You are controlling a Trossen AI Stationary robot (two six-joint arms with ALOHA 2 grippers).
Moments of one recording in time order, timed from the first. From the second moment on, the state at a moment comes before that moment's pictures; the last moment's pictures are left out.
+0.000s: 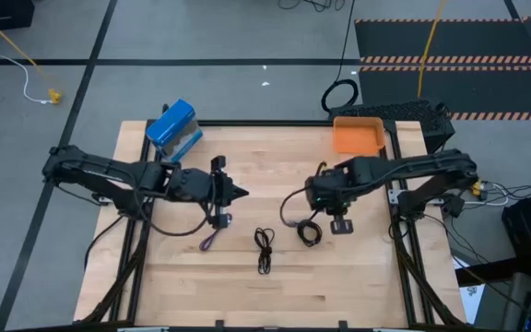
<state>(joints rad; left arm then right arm) -0.19 1.26 1.15 -0.44 -0.29 0.02 0.12 1.53 1.46 -1.36 -0.05 0.04</state>
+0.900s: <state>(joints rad) -0.16 1.25 1.11 -0.41 -0.29 -0.04 0.27 1.79 1.45 -1.14 -0.05 0.21</state>
